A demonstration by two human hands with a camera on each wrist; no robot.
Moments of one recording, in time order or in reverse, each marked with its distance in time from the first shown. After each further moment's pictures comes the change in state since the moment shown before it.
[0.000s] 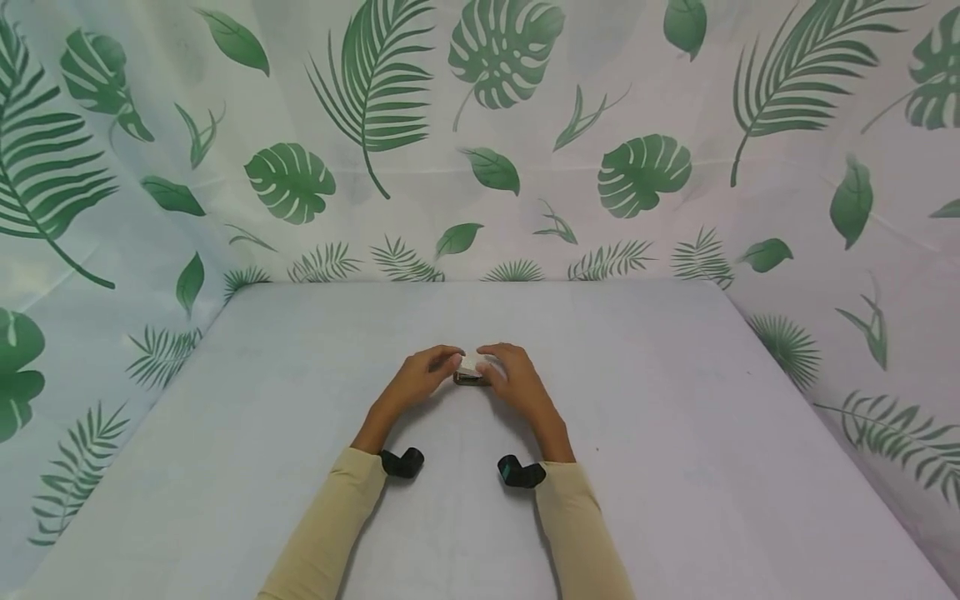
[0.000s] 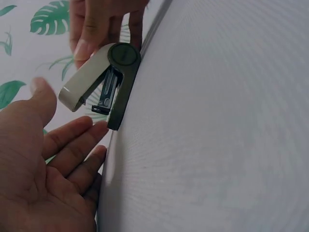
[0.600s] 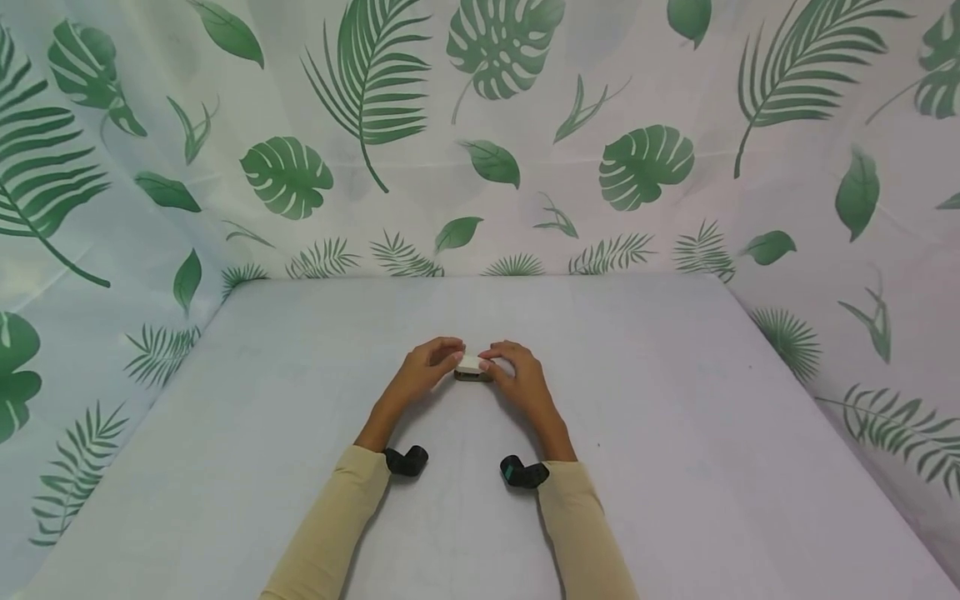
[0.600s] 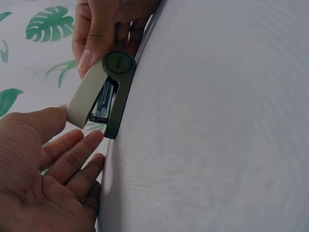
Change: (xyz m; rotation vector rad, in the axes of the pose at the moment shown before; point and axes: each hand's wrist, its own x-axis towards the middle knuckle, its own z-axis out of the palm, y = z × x) left_hand 0.000 0.003 0.002 -0.143 0.062 0.000; right_hand -0.008 0.011 0.009 0.110 0.119 0.085
